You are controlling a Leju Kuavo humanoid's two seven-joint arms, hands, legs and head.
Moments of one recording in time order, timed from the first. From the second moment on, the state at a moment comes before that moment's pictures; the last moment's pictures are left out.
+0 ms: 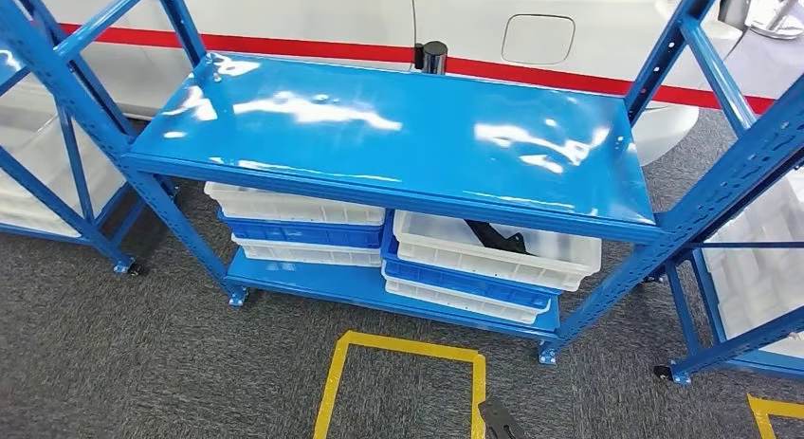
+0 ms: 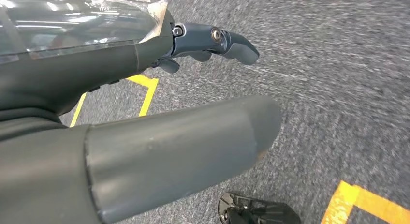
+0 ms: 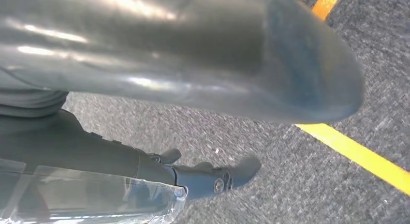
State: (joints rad) left arm -0.09 -0.21 0.82 -0.17 -0.95 0.31 -0.16; right arm -0.04 0.01 0.18 -0.15 0.23 -0.17 0.16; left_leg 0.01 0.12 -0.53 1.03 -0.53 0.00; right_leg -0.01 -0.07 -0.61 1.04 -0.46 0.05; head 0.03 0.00
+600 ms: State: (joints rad) left arm -0.09 -0.21 0.82 -0.17 -0.95 0.31 -0.15; right arm -0.03 0.01 0.17 -0.15 0.23 -0.17 0.16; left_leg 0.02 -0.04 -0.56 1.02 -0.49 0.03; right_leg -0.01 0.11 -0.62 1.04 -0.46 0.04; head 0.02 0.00
